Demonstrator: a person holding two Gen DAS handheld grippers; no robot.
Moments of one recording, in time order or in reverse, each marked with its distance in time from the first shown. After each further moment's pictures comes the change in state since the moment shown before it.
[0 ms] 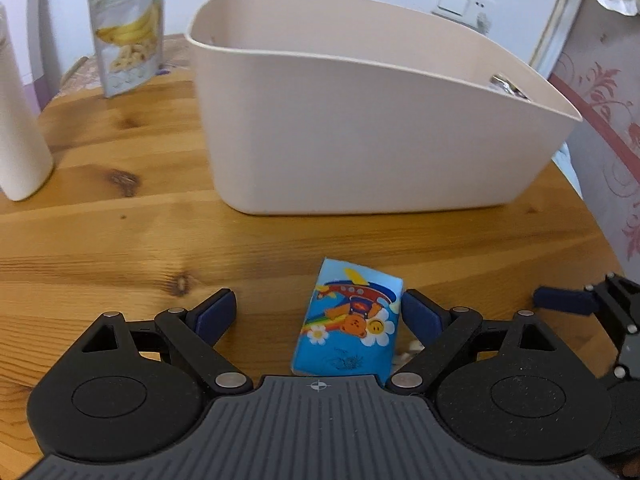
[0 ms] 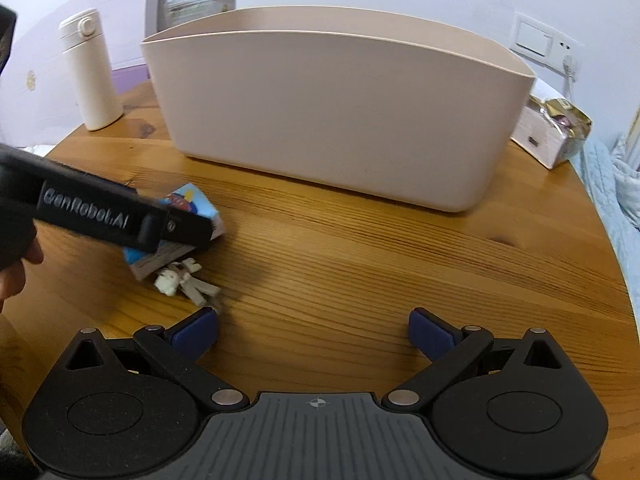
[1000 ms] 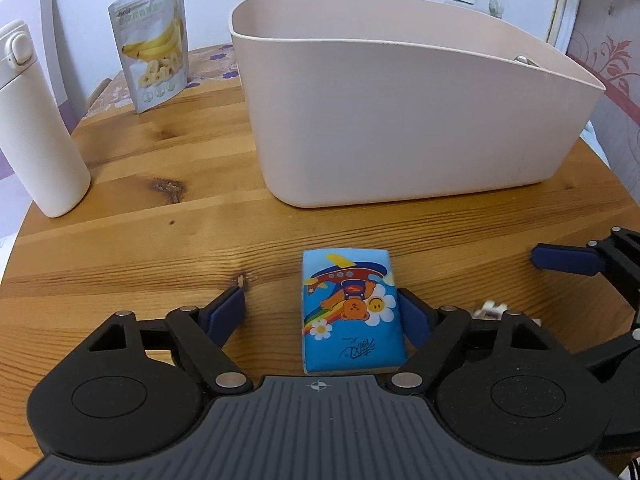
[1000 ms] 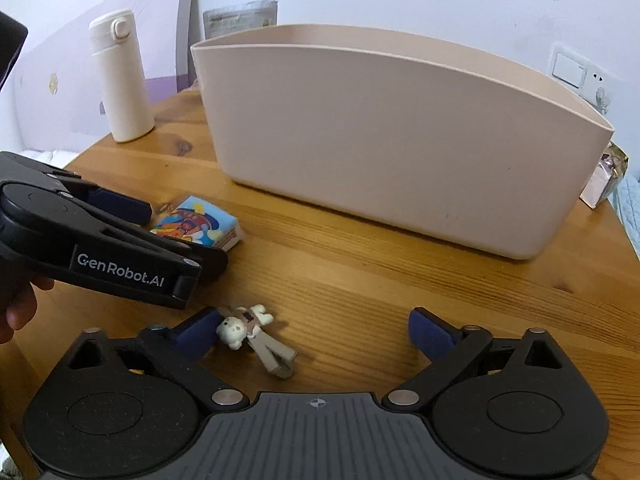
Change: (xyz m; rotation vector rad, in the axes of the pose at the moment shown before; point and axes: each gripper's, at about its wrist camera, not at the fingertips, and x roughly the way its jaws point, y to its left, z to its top) left arm -0.003 0.017 -0.013 0.082 -0.025 0.098; right arm 0.012 0.033 0.013 -0.037 -0.081 0.039
